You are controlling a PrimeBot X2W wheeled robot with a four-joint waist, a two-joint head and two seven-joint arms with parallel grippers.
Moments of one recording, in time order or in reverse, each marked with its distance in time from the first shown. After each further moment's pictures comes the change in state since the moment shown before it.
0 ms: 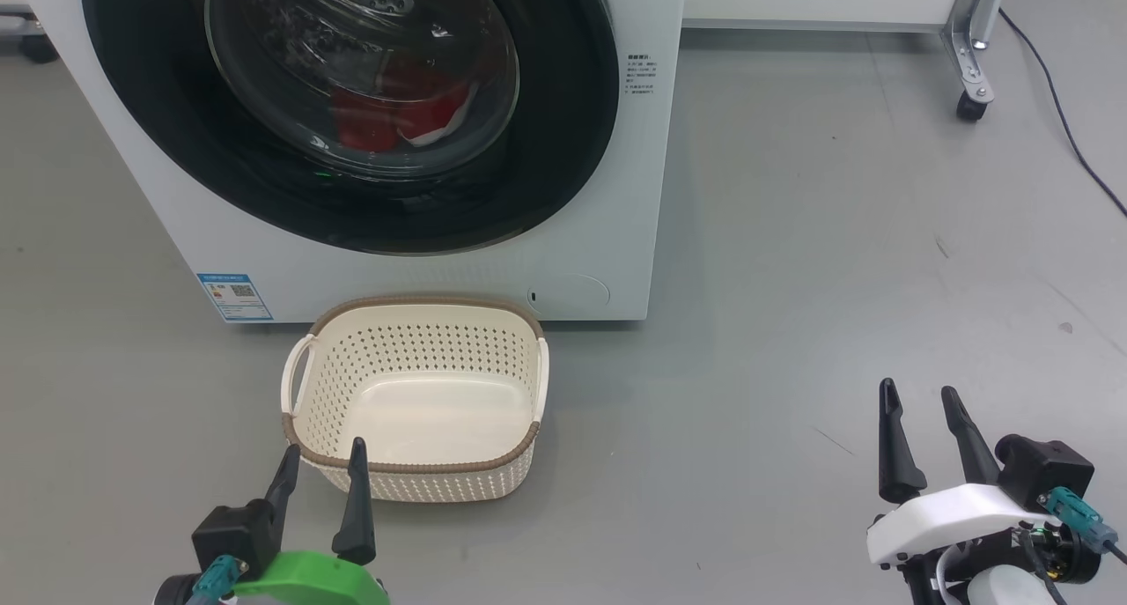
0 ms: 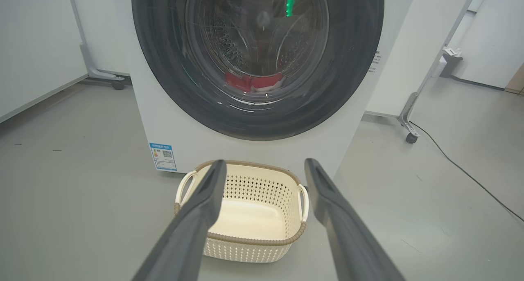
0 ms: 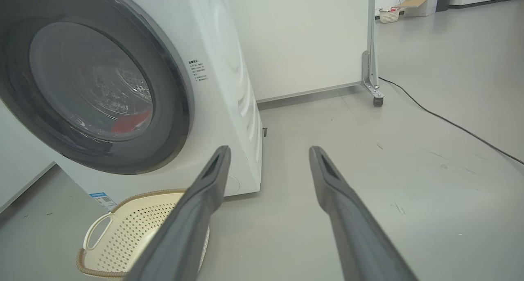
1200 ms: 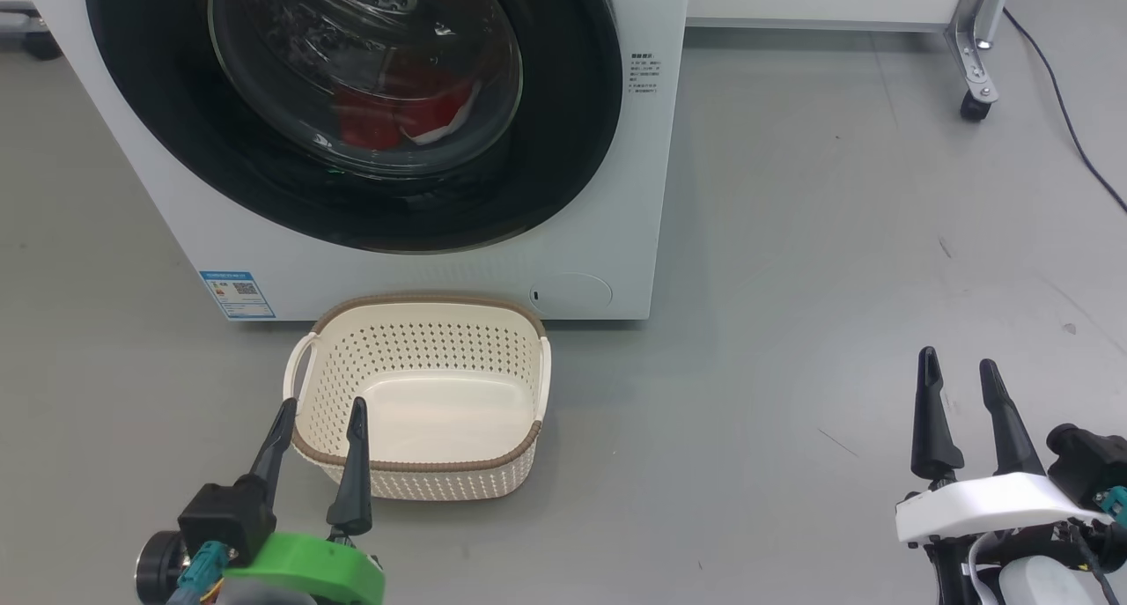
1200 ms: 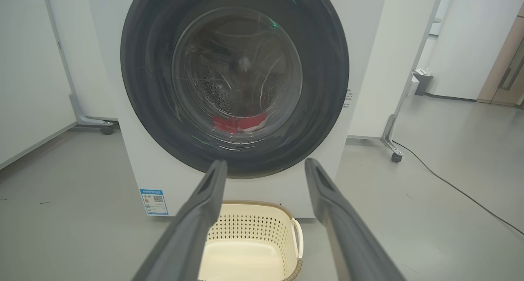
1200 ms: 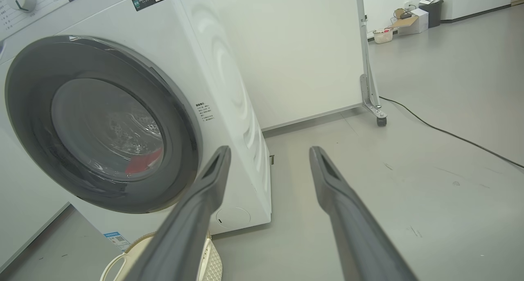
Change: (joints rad) left arm 0.000 -0.001 0.042 -0.123 0.091 -0.054 0.000; right arm 0.022 0.003 -0.058 -0.114 0.061 0.030 -0.015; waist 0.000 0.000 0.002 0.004
